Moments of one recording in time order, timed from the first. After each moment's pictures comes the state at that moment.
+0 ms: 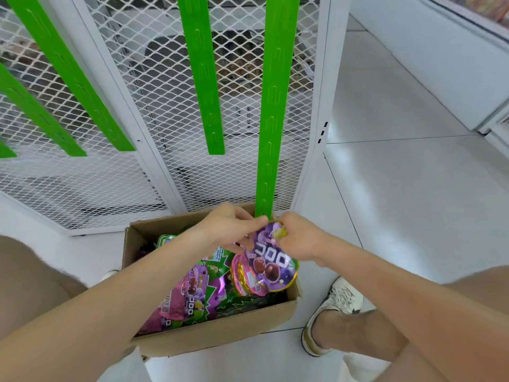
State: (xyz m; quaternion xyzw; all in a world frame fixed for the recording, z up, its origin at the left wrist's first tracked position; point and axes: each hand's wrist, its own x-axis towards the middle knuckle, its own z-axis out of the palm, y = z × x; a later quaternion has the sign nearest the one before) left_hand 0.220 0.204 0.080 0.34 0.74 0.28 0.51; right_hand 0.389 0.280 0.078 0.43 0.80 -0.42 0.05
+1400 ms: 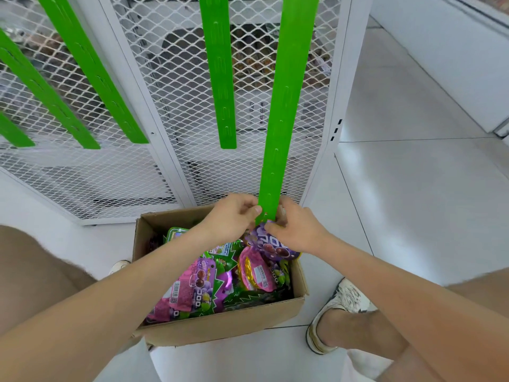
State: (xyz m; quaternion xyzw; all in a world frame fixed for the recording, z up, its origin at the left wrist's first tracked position) left_hand 0.194 0.199 0.050 0.50 0.71 0.31 0.40; right_hand 0.370 0.287 0.052 0.41 0.84 -0.36 -0.05
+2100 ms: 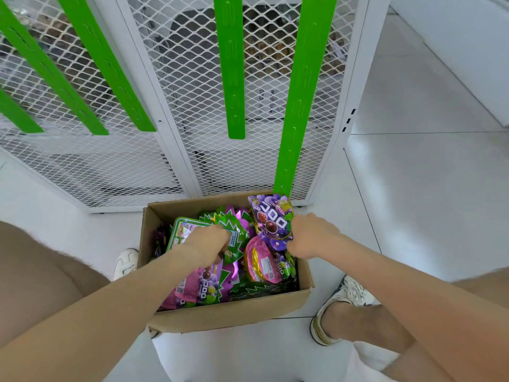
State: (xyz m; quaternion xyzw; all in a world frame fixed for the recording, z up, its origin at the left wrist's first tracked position) left_hand 0.154 0.149 -0.028 0.62 0.73 -0.16 0.24; right_hand 0.375 0.278 0.044 0.41 0.86 -0.18 0.24
